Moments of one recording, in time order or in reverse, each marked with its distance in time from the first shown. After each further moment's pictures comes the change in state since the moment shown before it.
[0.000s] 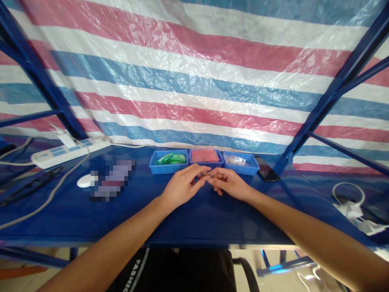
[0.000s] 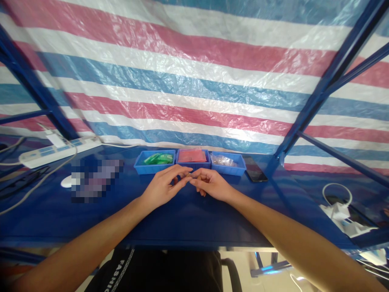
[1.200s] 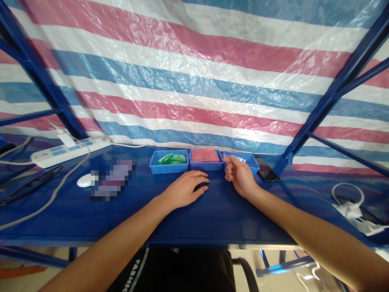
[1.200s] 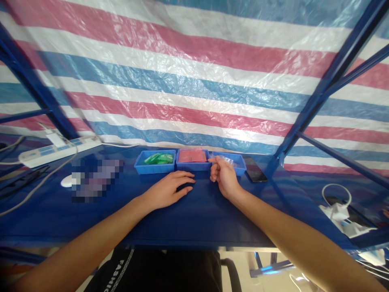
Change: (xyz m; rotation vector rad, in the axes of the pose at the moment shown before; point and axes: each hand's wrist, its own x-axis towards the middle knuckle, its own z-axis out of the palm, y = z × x) left_hand -0.002 -0.021 0.008 0.167 -0.313 0.020; right_hand 0.011 0.001 -0.019 0.424 0.577 -0.014
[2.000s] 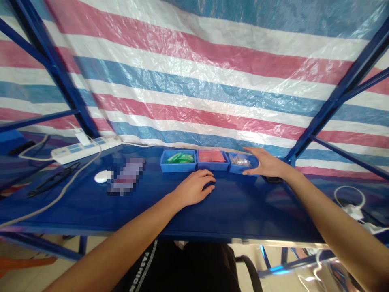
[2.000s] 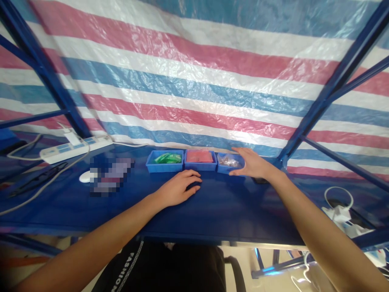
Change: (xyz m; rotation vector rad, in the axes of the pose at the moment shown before) left_hand -0.007 0.006 0.000 0.004 0.012 -0.017; right_hand 0.028 -0.102 -0.078 -1.532 -0.352 -0.410
